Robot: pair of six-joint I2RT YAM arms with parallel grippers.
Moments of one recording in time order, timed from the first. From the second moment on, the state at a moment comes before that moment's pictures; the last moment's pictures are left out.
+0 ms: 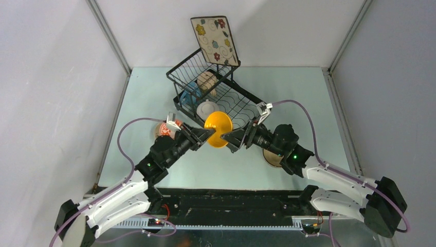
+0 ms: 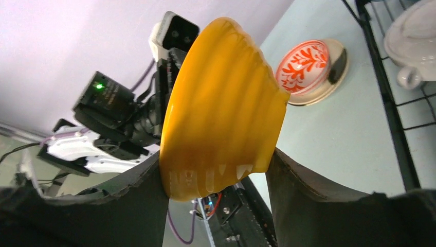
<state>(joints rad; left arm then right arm) -0.74 0.74 0.41 0.28 -0.04 -1.22 0.83 1.02 0.58 0.49 -0.26 0.89</state>
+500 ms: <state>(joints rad) -0.74 0.69 0.46 0.05 -0.12 -1.09 0.58 1.06 0.72 0.15 -0.21 0.48</state>
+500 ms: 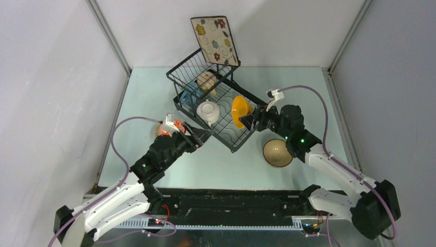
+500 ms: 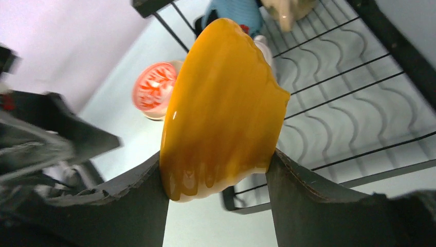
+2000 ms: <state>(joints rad) -0.74 0.46 0.49 -0.36 -0.54 -0.75 0.41 2.08 1.45 0.11 -0.37 -0.62</state>
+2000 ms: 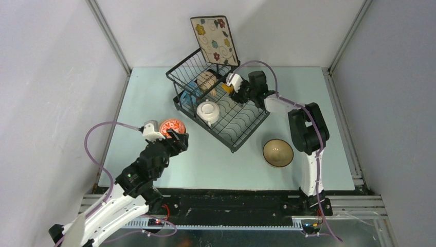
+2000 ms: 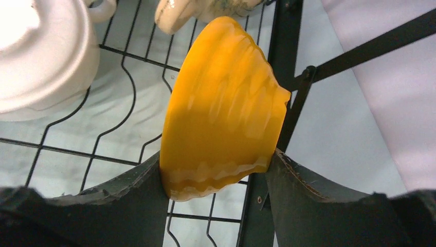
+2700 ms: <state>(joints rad) -0.74 0.42 0.49 -0.39 -0.62 -0.73 0.41 2.11 1.45 0.06 -0.34 -0.61</state>
